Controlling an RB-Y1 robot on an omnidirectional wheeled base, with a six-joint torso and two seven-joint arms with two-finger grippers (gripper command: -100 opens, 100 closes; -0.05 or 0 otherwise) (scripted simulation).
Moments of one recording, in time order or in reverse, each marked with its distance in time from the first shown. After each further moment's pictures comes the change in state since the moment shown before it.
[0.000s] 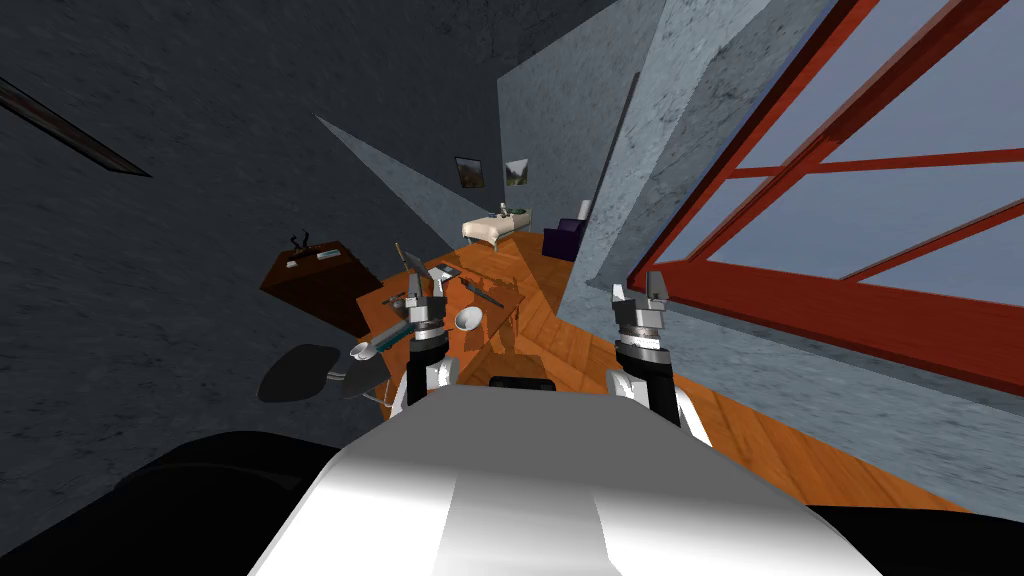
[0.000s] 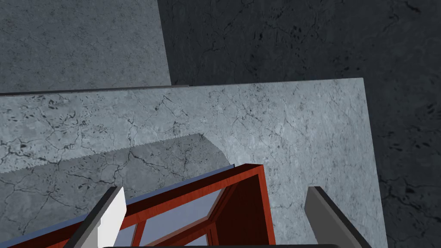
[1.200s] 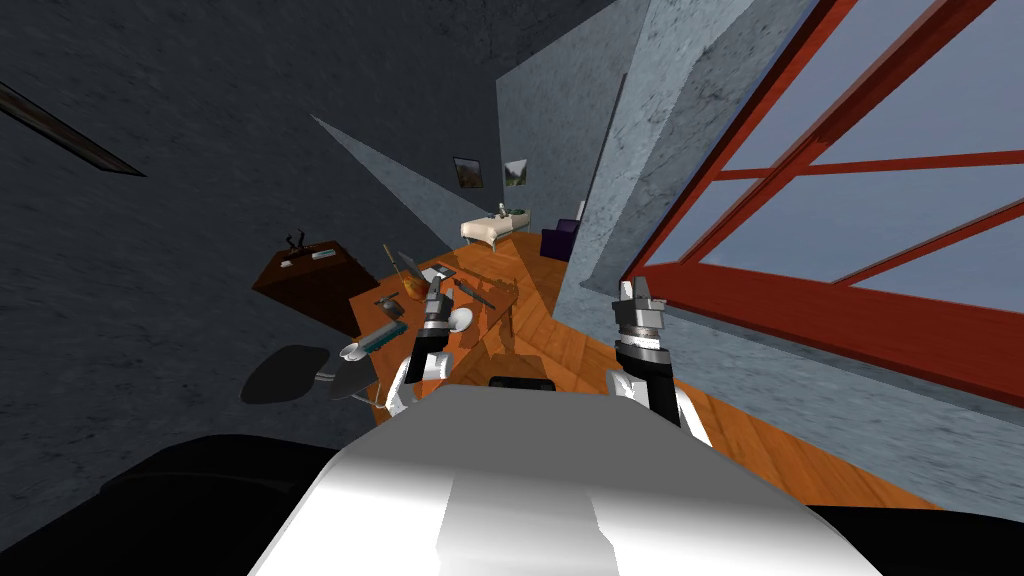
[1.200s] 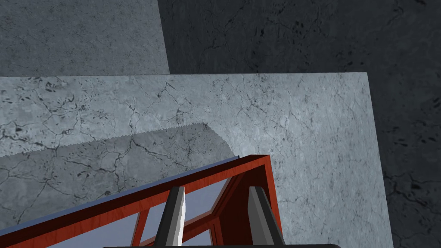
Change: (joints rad) left arm -0.089 0.131 0.060 0.108 0.009 0.293 -0.016; right arm 0.000 0.000 0.000 0.000 0.000 0.000 0.000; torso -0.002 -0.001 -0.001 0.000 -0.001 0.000
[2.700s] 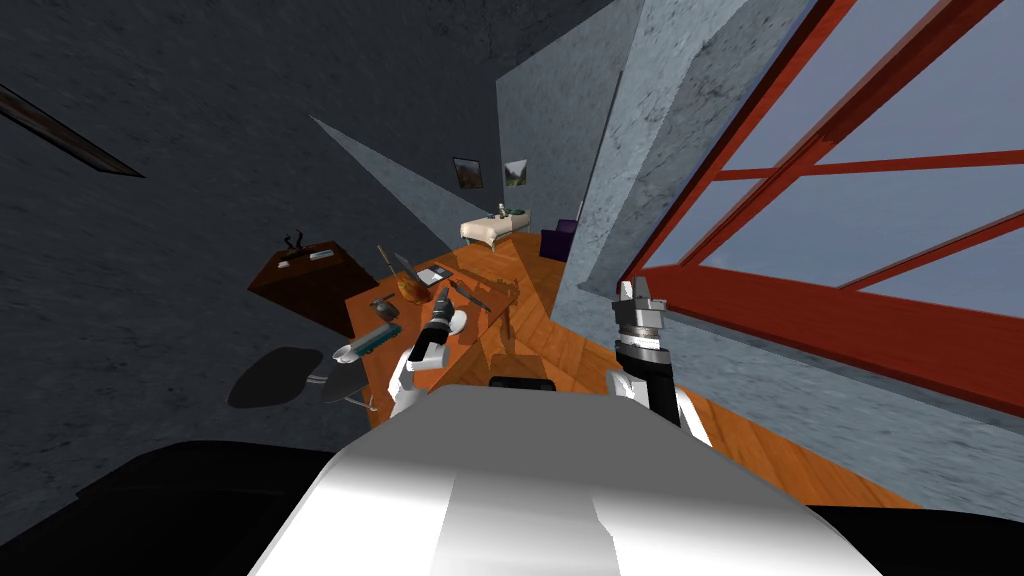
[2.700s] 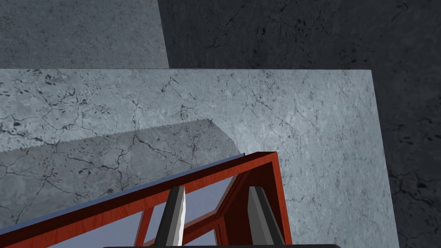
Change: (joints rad) left arm -0.106 0.060 0.071 0.156 0.045 0.370 -0.012; right arm 0.000 0.000 0.000 0.000 0.000 0.000 0.000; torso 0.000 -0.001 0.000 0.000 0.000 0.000
